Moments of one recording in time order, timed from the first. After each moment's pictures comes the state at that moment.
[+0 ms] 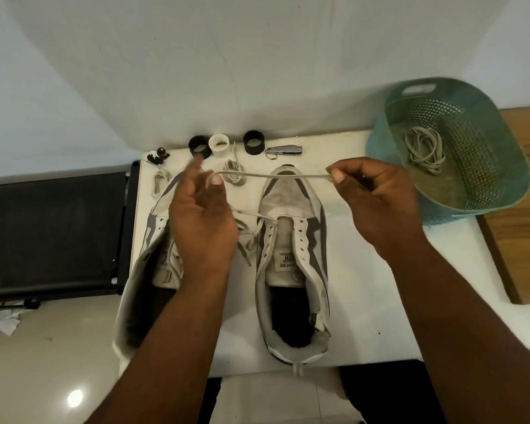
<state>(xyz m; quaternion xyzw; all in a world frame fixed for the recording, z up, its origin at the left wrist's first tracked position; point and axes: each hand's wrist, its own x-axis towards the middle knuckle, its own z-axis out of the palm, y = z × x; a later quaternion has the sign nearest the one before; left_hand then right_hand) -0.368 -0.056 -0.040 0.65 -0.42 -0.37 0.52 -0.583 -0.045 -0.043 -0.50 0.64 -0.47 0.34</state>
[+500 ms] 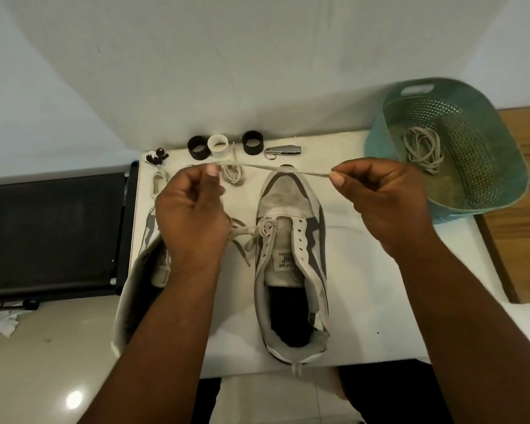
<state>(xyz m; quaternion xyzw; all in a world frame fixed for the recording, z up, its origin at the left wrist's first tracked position) -0.361 -0.063 -0.038 0.66 -0.43 -0.33 0.53 -0.592 -0.044 -0.037 -0.49 0.61 -0.49 0.39</state>
